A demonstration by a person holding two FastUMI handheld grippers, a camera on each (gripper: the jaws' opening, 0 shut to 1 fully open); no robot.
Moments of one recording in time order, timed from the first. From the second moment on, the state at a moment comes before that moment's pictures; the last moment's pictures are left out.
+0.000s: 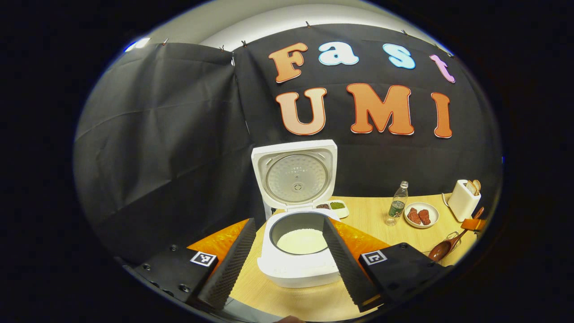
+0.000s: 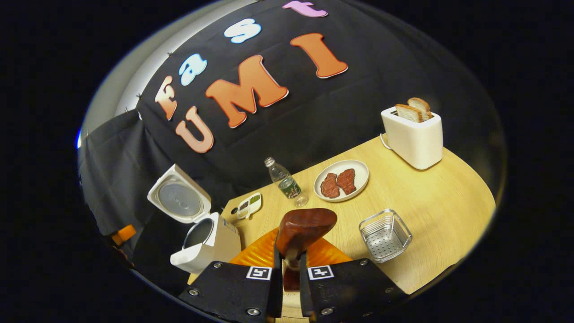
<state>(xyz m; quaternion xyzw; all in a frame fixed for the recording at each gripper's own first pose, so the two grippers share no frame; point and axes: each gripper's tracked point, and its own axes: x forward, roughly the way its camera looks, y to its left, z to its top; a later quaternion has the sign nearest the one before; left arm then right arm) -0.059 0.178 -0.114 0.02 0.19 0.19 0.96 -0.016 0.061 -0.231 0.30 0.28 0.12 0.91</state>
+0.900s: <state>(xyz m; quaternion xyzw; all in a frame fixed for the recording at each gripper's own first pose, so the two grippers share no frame) -0.044 0.166 -0.102 0.04 0.18 0.21 0.96 0.027 -0.053 -0.326 0.30 0.35 0.00 0.89</state>
